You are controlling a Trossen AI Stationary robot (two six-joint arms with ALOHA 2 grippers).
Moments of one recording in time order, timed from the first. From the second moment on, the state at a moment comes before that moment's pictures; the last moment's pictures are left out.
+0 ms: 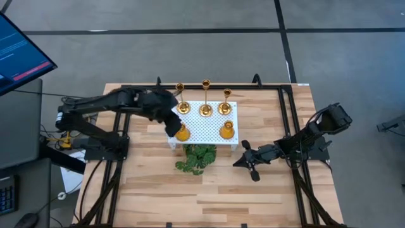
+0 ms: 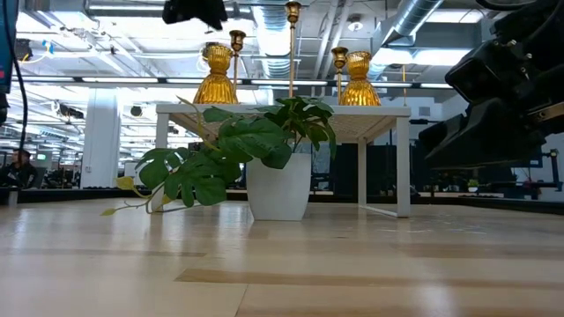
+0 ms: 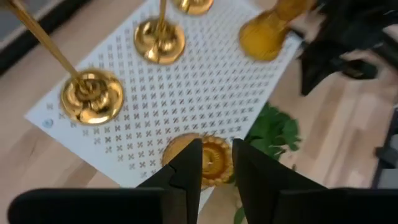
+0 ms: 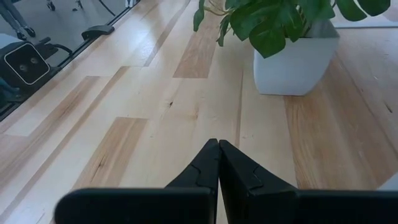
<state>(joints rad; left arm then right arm) 0.05 1.17 1.51 -1.06 -0.13 -0.49 0.37 1.52 0.17 0.94 0.12 0.18</state>
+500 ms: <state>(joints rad) -0.25 1.08 1.34 -0.79 -0.37 -0.14 0.37 1.52 0.17 0.96 0.12 0.21</state>
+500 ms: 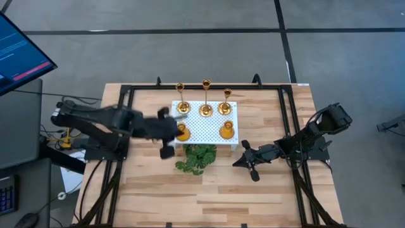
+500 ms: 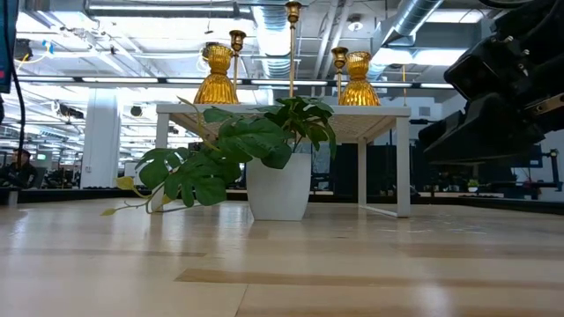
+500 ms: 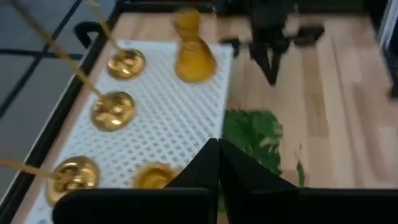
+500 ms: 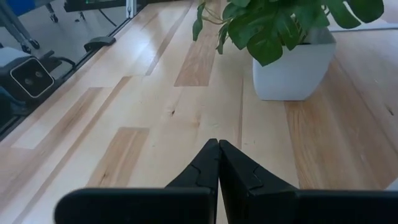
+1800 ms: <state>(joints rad) -0.43 1.08 0.68 0.04 -1.00 -0.21 0.37 1.52 0.17 0.96 0.13 0.23</state>
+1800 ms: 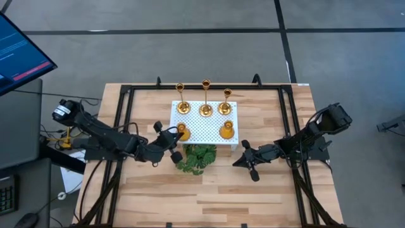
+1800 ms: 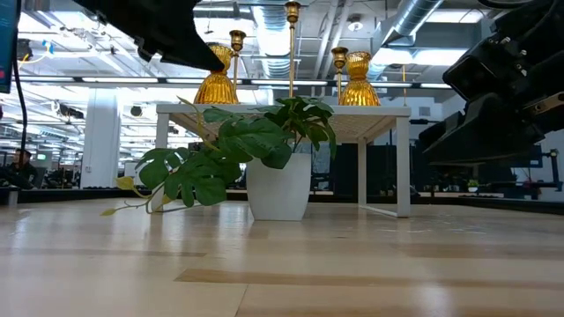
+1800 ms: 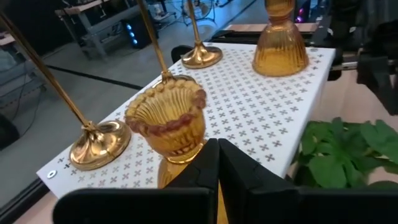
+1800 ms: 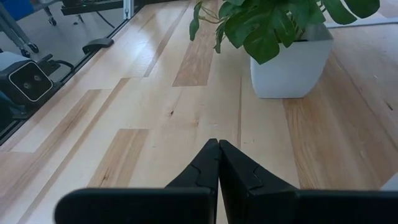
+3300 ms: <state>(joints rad) -0.48 1.02 0.68 0.10 -0.67 0.07 0.10 1.23 0.17 0.89 -0.28 0.07</state>
